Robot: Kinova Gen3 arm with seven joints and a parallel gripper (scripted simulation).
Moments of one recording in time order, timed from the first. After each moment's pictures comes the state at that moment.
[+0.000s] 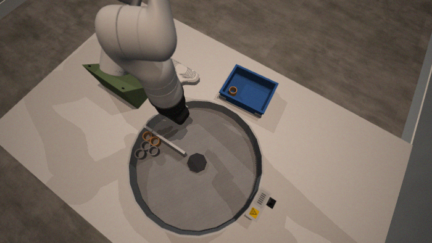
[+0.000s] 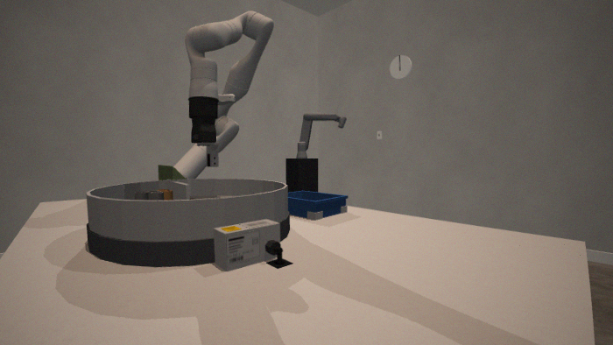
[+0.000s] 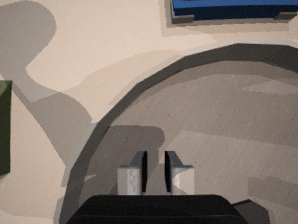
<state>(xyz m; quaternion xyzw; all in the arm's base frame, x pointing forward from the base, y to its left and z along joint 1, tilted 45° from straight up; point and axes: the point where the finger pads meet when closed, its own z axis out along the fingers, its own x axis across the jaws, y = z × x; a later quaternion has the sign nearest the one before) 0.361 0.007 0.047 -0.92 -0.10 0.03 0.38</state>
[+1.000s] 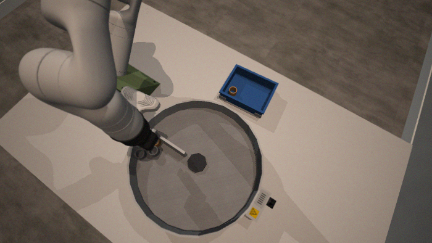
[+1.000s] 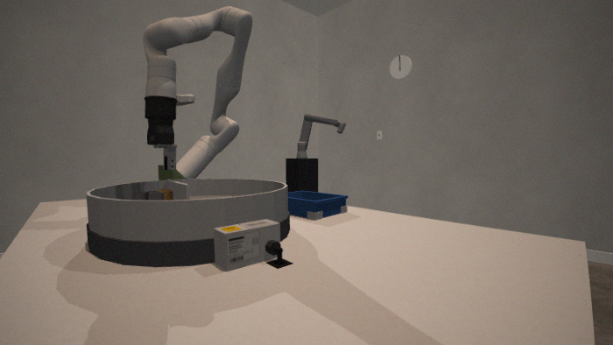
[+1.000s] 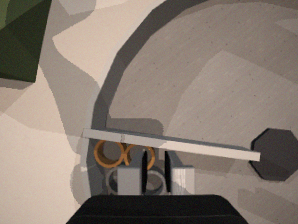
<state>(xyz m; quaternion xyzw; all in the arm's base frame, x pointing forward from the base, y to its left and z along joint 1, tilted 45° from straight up) 0.344 -0.069 -0.032 -0.91 -0.16 0.01 0.37</state>
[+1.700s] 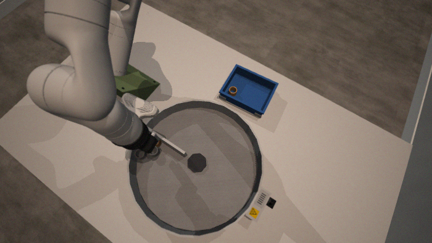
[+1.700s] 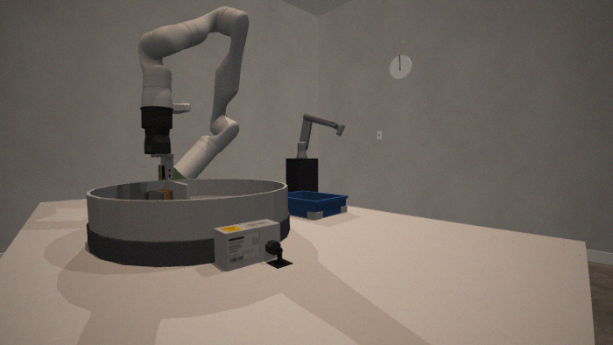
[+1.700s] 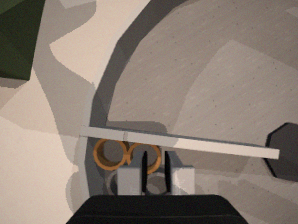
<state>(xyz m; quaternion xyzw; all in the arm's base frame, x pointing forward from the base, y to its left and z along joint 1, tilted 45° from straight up) 0.336 -0.058 -0.053 -0.91 -0.15 0.01 0.38</state>
